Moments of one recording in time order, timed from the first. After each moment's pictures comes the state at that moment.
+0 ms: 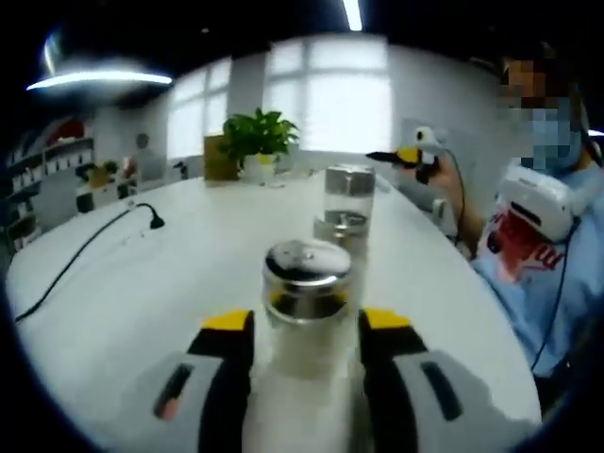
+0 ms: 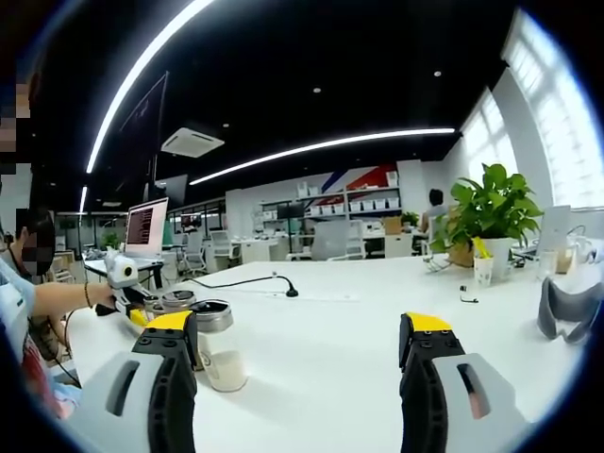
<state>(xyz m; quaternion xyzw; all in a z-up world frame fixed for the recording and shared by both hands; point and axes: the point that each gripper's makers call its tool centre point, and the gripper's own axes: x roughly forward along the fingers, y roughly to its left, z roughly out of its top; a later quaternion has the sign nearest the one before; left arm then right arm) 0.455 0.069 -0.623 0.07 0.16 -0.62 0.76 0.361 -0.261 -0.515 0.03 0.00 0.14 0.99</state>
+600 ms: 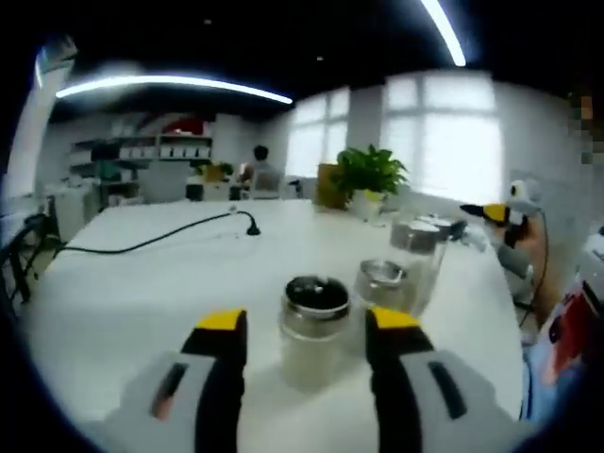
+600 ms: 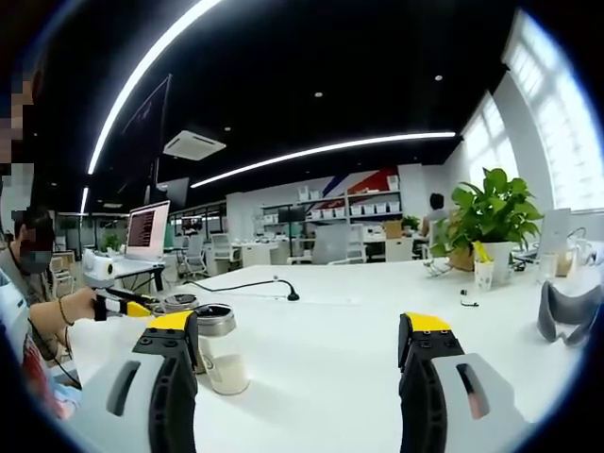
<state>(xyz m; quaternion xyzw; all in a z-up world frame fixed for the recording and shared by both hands) 0.459 0.093 -0.590 0.00 0.11 -0.37 0.92 0.360 -0.260 -0.512 0.03 0.00 0.14 0.99</state>
